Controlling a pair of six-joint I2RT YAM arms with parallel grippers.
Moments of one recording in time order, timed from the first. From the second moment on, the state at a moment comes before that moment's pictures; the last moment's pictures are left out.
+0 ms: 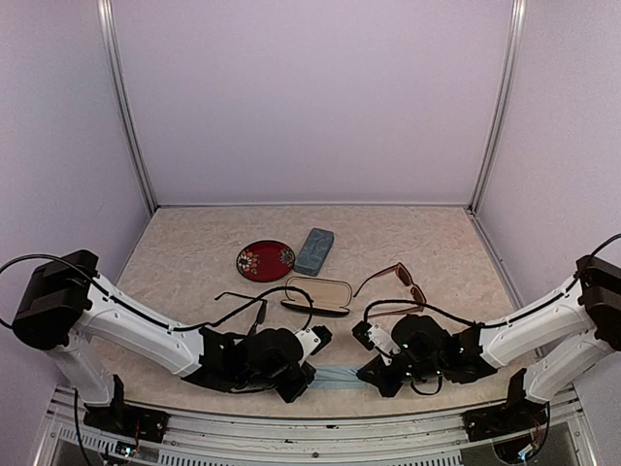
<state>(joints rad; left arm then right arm) -1.33 1.71 0.77 0.12 -0.25 -0.31 1.15 1.43 0.42 0.25 -0.03 0.36</state>
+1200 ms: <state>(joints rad) -1.40 1.71 0.77 0.08 -0.27 -0.34 1.18 1.35 0.38 0.25 0.03 0.48</state>
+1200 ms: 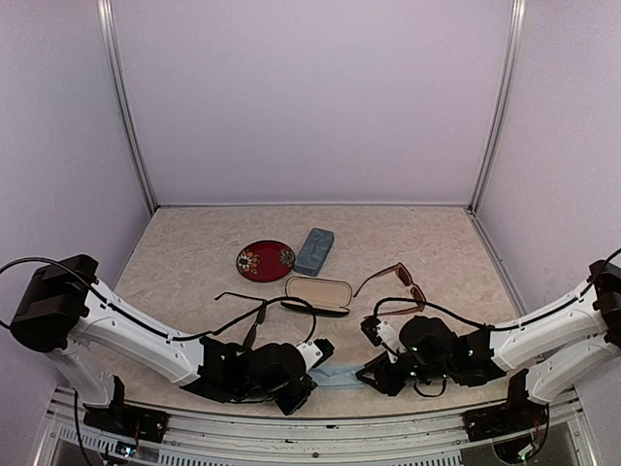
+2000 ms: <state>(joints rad) -1.40 1.71 0.77 0.08 -0.28 -0.33 1.18 1.48 0.45 0.26 0.02 0.50</state>
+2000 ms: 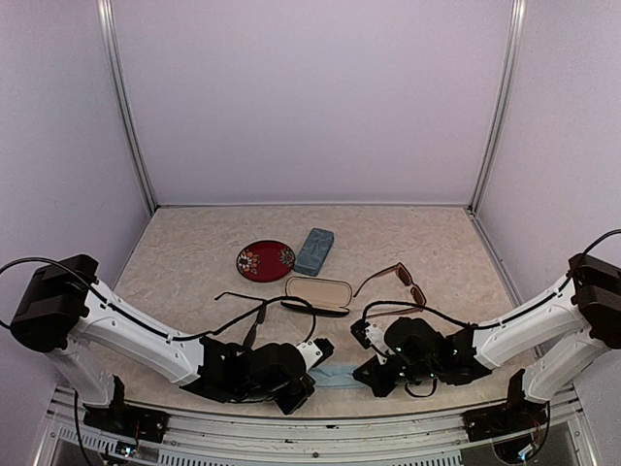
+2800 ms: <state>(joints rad) -1.35 1.69 0.77 0.08 -0.29 -0.31 1.18 1.41 0.46 0.21 0.04 0.49</state>
